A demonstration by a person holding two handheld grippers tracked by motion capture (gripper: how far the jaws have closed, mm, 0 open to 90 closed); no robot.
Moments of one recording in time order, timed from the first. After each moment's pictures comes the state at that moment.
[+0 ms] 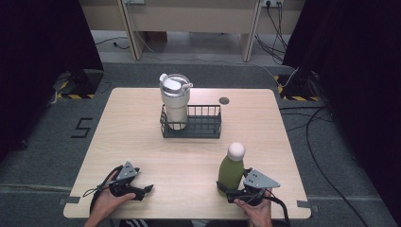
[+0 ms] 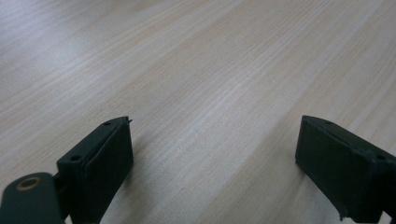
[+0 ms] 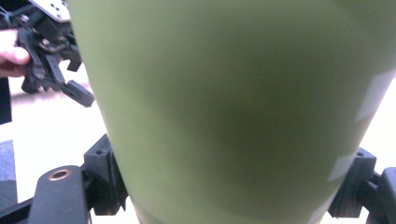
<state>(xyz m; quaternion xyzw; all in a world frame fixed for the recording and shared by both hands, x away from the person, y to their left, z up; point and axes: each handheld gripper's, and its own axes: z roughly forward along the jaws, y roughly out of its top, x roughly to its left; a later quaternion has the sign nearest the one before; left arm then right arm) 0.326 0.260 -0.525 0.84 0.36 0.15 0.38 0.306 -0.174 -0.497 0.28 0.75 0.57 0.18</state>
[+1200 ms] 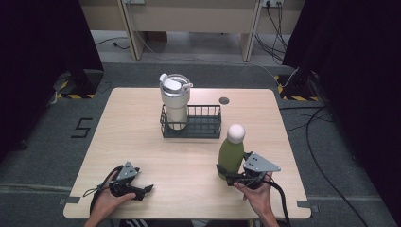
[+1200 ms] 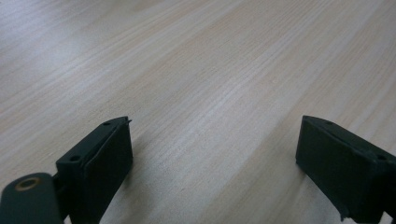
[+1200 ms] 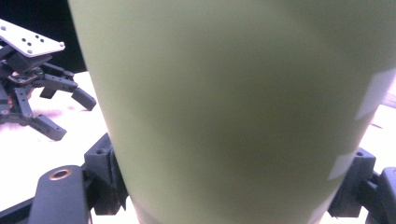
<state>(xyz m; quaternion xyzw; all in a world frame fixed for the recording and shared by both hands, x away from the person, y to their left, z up) 0.326 0.260 -0.525 0.84 0.36 0.15 0.38 0.339 -0.169 -0.461 0.26 0.75 0.57 0.22</state>
